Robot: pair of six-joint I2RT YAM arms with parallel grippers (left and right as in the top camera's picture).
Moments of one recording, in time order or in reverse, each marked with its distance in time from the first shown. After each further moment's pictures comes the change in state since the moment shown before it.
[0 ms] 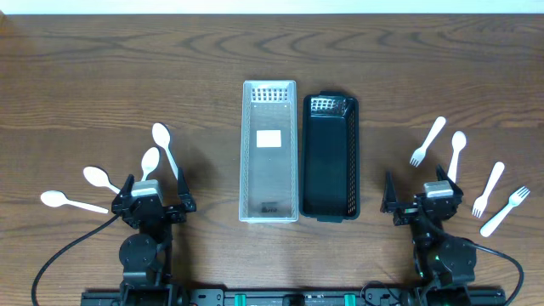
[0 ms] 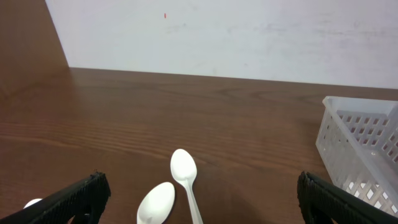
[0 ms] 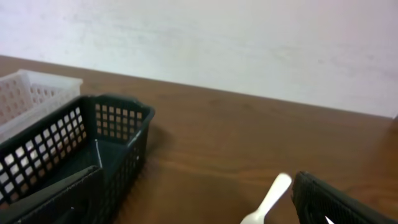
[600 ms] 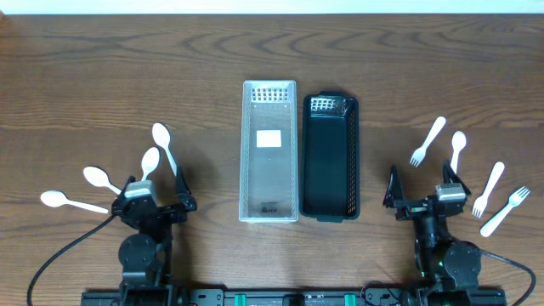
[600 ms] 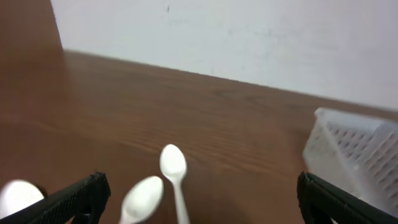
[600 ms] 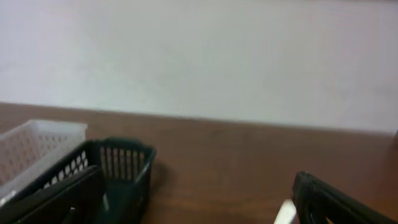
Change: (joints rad) left arm 0.000 0.000 0.016 -0.020 -0.001 -0.143; right arm 0.000 0.001 0.001 0.097 0.010 0.093
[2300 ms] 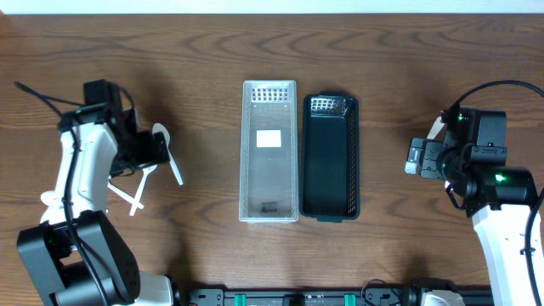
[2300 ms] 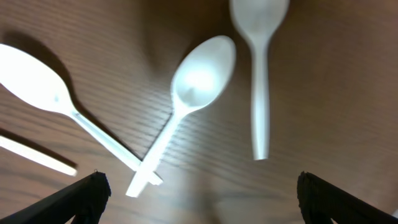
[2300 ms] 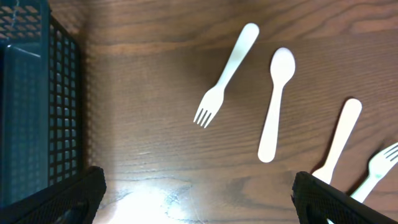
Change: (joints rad) left arm 0.279 1.596 1.131 -0.863 0.148 0.180; right arm -0.149 1.117 0.983 -0.926 0.057 0.080
